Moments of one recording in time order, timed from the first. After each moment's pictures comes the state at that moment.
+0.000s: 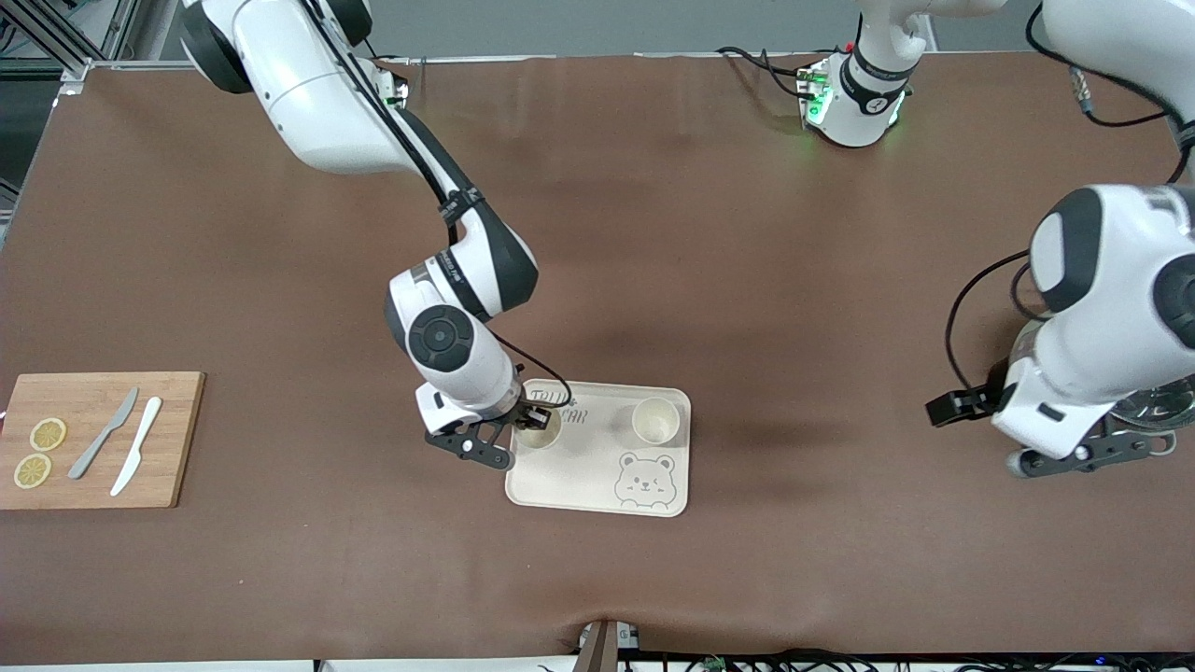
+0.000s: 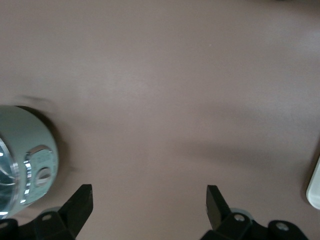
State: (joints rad) left arm -0.14 0.43 0.03 -1.34 0.08 1.80 -0.27; right arm 0.52 0.84 0.01 -1.20 0.05 2.14 0.87
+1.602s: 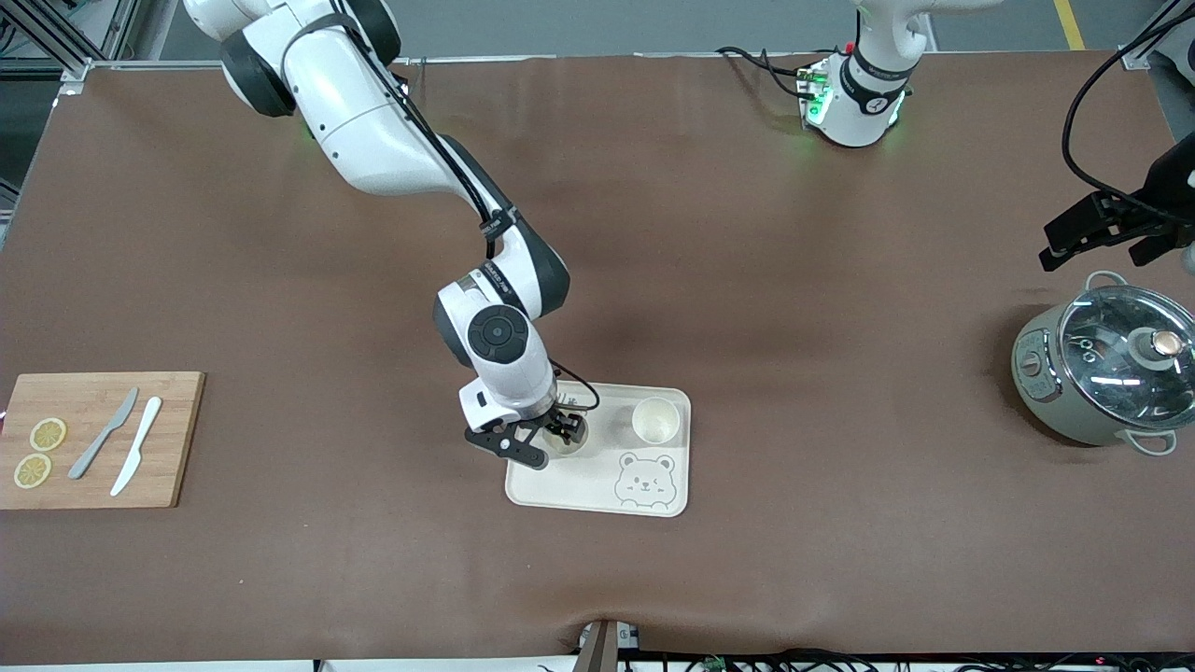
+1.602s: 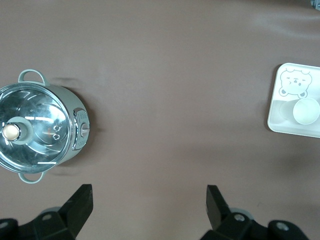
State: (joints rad) left arm -0.05 0.06 -0.01 -1.43 0.00 1.55 -0.10; right arm 0.59 0.94 -0.02 -1.16 -0.02 2.26 0.97
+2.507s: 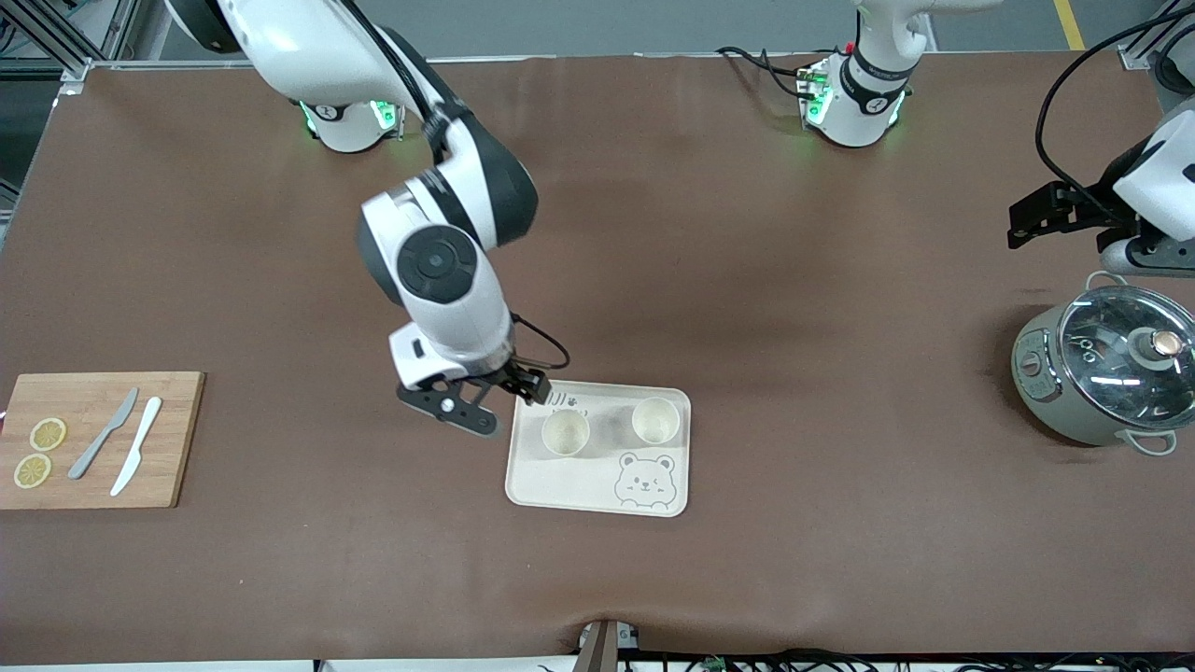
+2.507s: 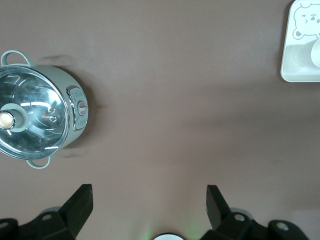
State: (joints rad) left arm -0.05 0.07 -0.04 -1.46 0.03 1.44 0.01; right arm 0.56 0.64 -0.02 -1.12 -0.02 1.77 0.94
